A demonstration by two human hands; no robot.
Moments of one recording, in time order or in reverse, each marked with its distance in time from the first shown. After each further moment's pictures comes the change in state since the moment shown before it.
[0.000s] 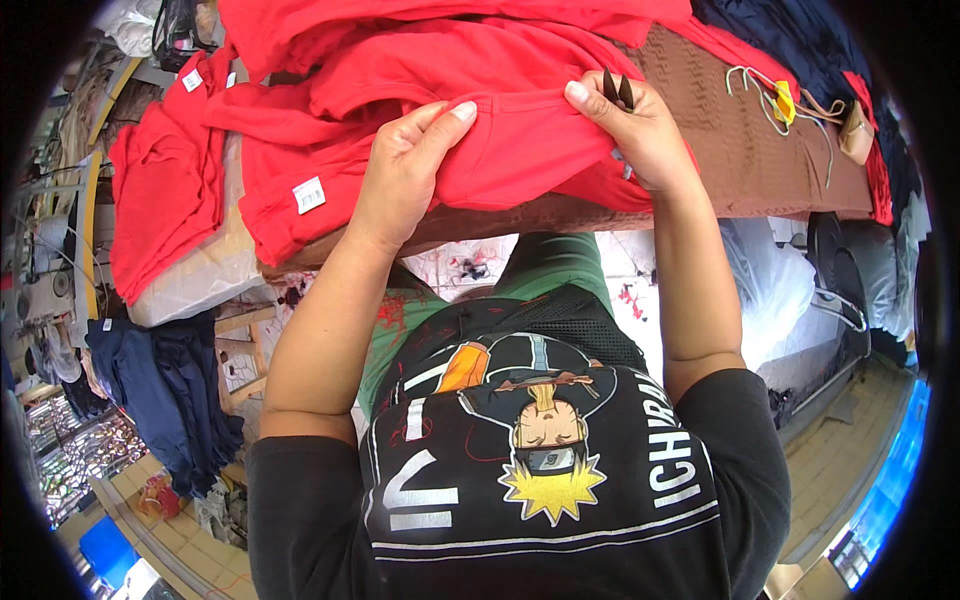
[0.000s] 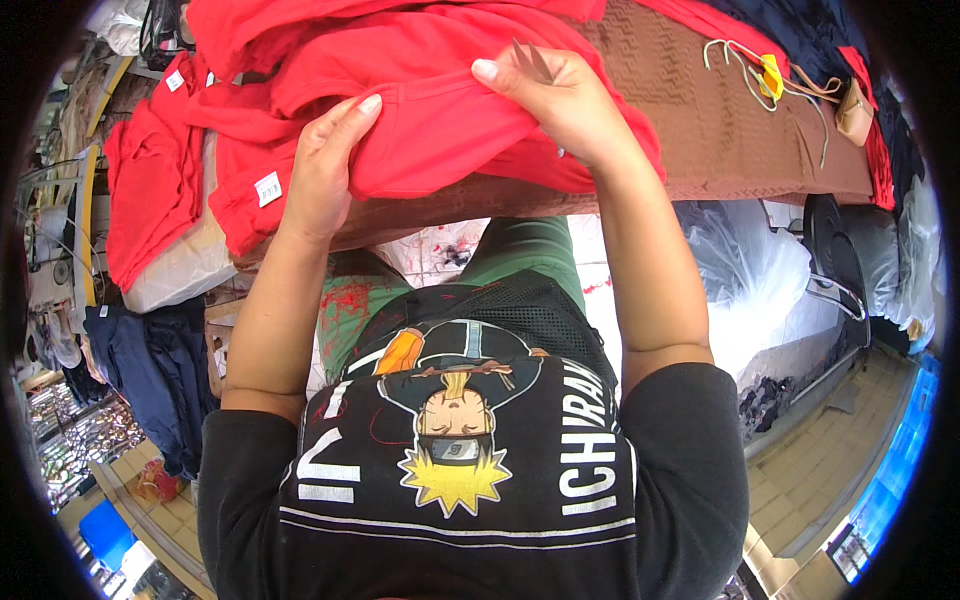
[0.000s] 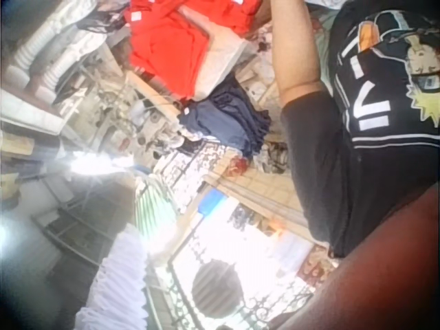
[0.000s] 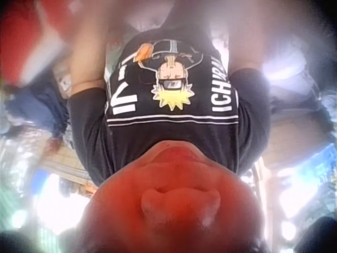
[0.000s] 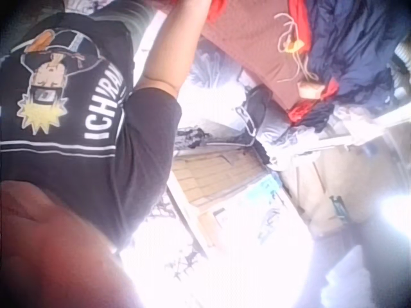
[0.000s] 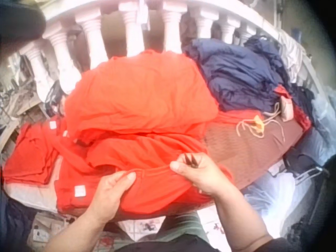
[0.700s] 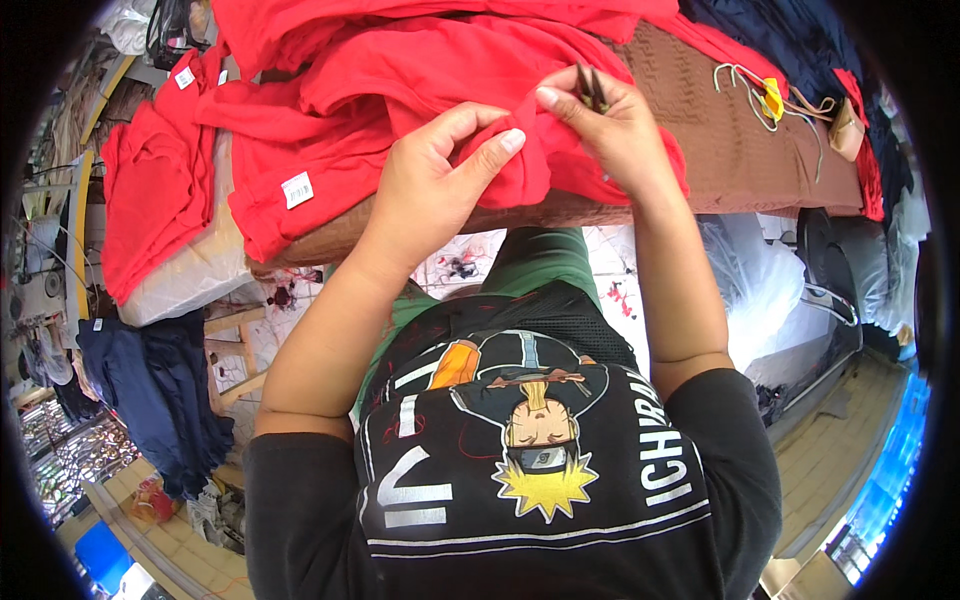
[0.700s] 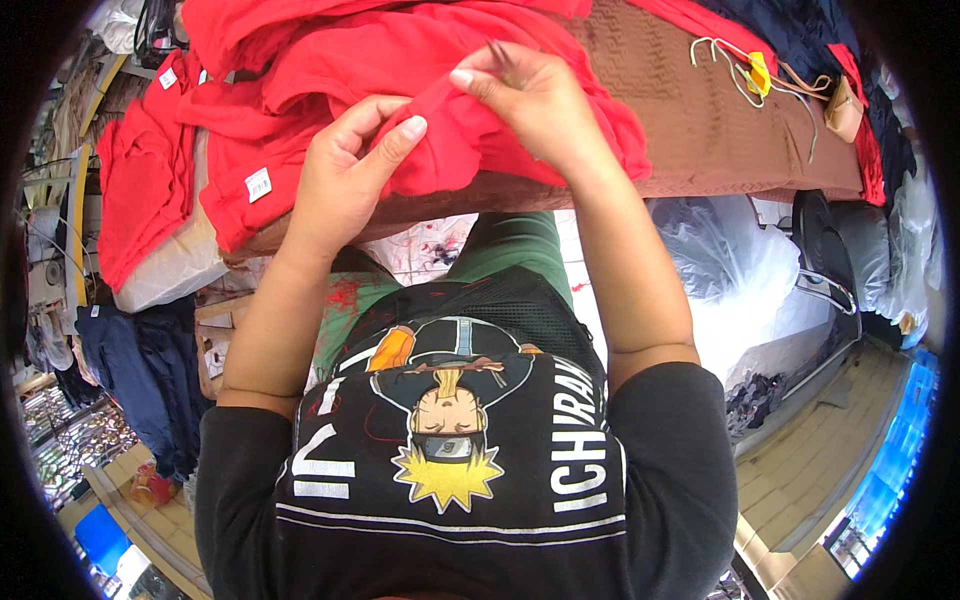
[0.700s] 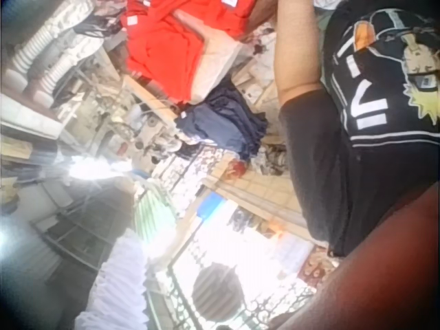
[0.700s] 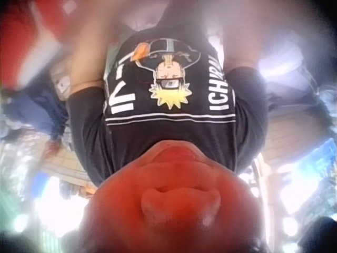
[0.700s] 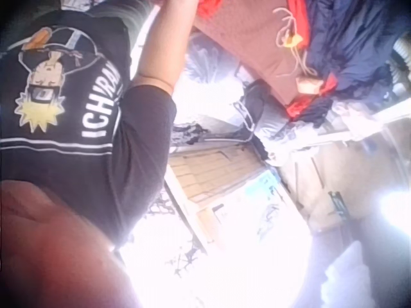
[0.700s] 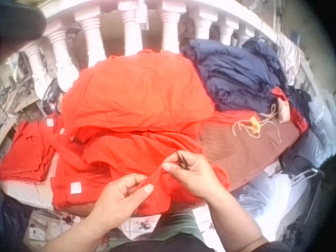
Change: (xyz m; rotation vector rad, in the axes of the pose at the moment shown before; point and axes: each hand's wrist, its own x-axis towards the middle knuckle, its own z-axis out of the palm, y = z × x) left_hand -0.009 0.002 0.028 0.379 -0.037 0.230; right_hand 0.002 0.018 0.013 -0.041 0.063 -0.125
